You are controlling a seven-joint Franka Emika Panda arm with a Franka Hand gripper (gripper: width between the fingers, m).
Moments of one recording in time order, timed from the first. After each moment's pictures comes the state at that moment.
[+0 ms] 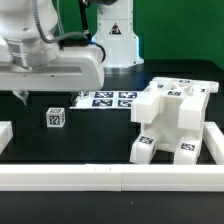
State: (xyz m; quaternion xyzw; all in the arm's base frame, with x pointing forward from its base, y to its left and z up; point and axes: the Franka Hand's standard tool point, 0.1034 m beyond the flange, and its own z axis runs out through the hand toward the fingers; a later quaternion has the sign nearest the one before) arm 0.504 -0.143 0.061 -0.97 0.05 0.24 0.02
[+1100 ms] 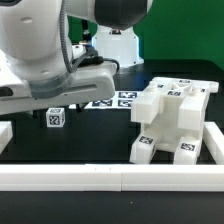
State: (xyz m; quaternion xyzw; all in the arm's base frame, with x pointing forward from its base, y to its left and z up) arm 0.523 -0.127 0.047 -0.94 -0.07 0.34 0.03
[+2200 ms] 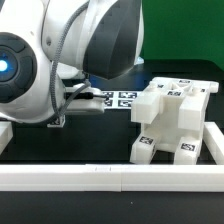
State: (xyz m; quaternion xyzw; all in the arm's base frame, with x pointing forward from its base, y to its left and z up) arm 0.482 -0.143 0.032 -0.87 0.00 0.49 0.00
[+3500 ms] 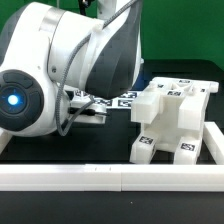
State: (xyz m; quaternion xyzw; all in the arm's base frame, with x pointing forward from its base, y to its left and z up) arm 0.443 -0.140 0.009 -0.85 0.05 0.53 -0.02
